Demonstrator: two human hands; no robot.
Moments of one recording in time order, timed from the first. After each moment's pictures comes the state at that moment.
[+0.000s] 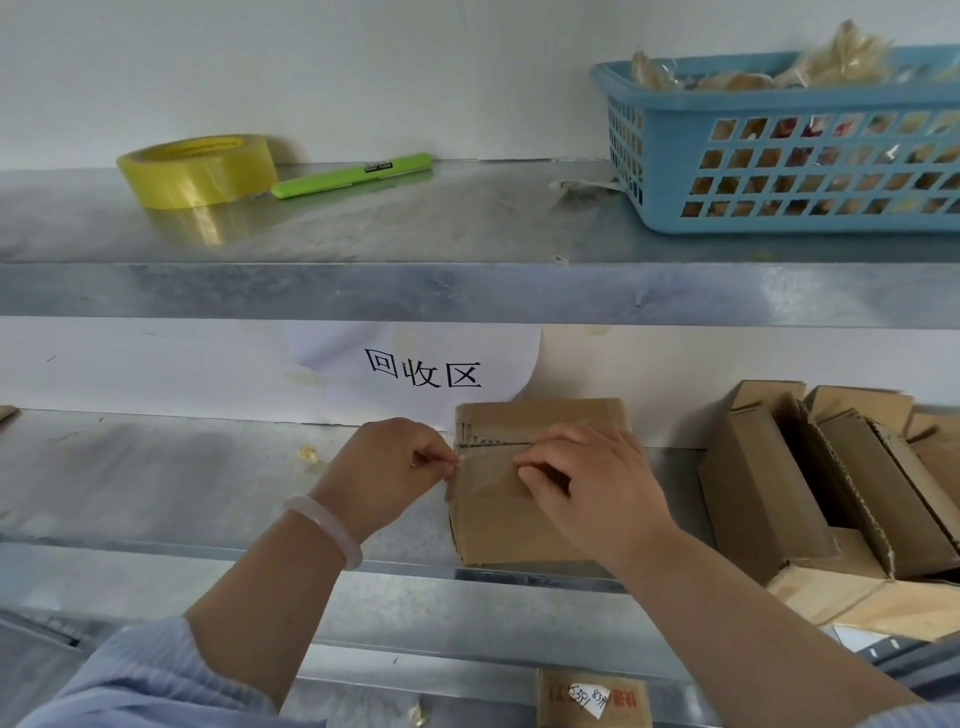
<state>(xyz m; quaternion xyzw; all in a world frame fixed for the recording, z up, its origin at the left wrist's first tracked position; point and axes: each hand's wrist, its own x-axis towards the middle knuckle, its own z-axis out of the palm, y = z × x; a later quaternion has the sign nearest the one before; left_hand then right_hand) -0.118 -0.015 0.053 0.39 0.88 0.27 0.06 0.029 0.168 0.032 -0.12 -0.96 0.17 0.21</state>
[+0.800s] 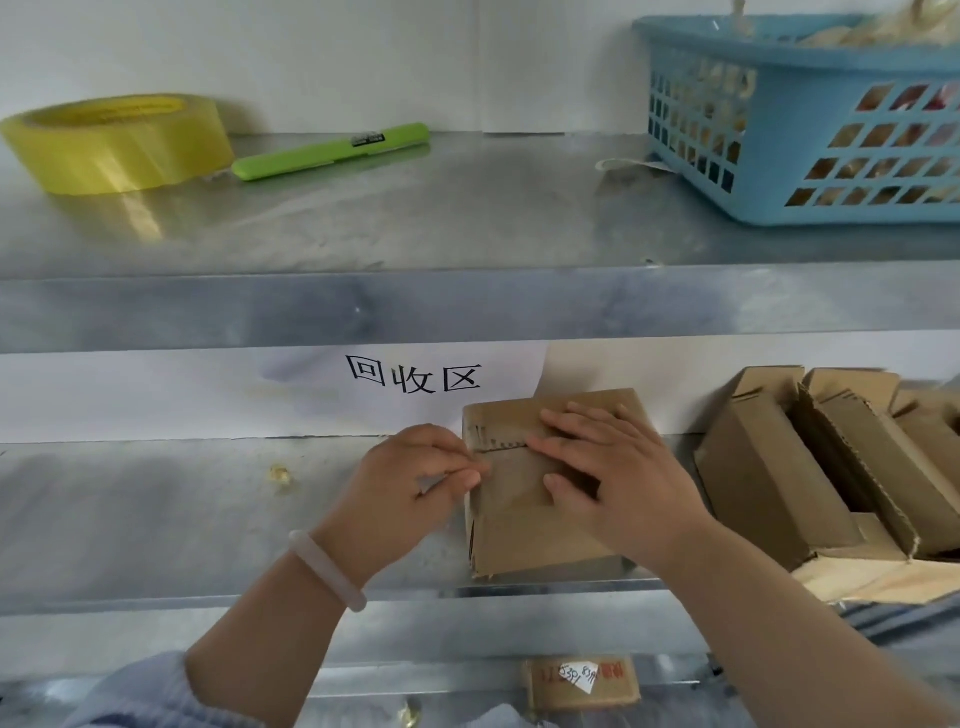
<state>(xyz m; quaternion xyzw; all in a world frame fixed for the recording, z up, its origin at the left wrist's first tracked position) -0.143 -0.014 0.031 0.51 0.77 0.39 0.05 0.012 0.174 0.036 -0.15 -0.98 0.13 0.09</state>
